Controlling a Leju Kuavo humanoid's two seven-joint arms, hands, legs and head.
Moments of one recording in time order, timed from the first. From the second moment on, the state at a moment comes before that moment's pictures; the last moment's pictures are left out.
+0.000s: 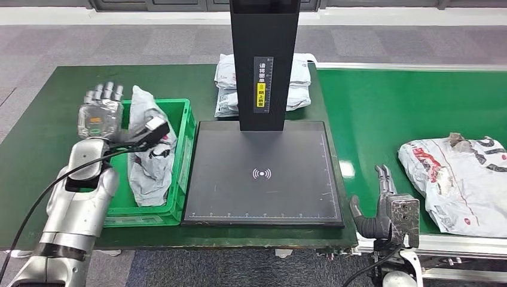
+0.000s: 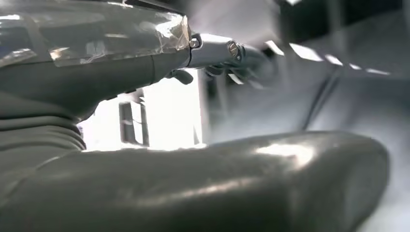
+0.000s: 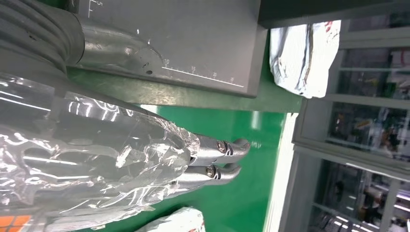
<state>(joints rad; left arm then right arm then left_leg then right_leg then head) -0.53 0.15 -0.11 -1.10 -1.56 -0.02 0.16 0.10 0.06 0.04 -1.63 0.22 -0.10 -0.10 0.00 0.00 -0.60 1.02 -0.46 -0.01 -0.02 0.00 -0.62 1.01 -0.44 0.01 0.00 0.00</state>
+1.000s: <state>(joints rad) -0.72 0.31 -0.32 -0.66 -1.51 -0.26 0.11 0.04 0.07 0.04 -1.57 0.22 -0.03 -0.10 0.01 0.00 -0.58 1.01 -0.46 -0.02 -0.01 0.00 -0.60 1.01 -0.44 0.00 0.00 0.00</state>
